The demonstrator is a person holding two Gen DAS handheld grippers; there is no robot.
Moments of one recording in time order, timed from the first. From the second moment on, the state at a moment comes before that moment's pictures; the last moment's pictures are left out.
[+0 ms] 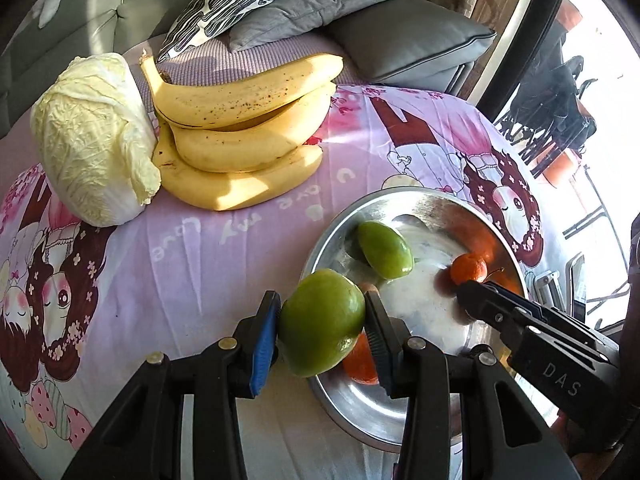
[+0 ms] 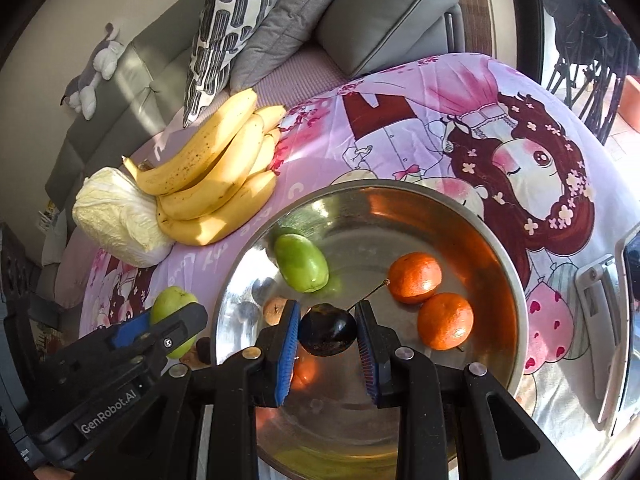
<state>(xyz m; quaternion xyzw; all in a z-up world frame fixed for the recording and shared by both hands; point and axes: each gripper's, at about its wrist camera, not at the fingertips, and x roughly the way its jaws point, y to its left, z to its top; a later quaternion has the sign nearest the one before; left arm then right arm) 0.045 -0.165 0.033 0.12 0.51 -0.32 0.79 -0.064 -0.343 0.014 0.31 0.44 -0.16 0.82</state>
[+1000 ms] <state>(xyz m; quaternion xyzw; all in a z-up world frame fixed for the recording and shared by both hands) 0.075 -0.208 0.003 0.11 0.55 -0.32 0.76 -0.032 -0.369 -0.004 0.32 0.44 -0.17 0.82</state>
